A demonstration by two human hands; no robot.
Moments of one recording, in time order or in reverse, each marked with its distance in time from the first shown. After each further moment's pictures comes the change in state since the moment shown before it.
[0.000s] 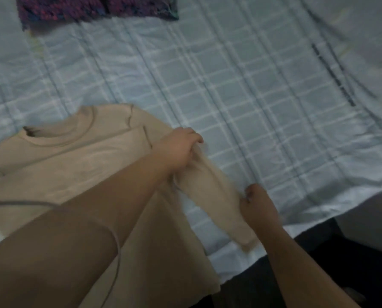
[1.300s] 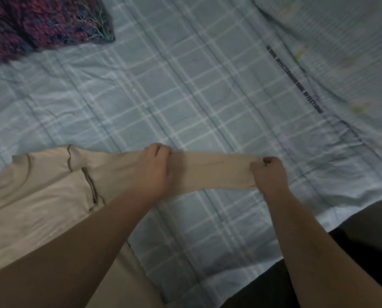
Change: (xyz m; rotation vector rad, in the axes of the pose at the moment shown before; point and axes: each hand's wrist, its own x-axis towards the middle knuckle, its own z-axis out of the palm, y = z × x) left_hand 0.081 0.068 0.031 0.021 0.307 -0.159; right_hand 0.161 0.042 -0.126 0.541 0.173 0.288
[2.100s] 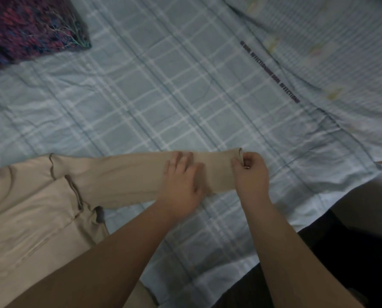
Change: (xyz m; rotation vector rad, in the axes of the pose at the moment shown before) left_hand -0.023 0.081 0.052 -0.079 -0.237 0.108; right_hand -0.042 0.004 0.000 0.284 0.129 -0.168
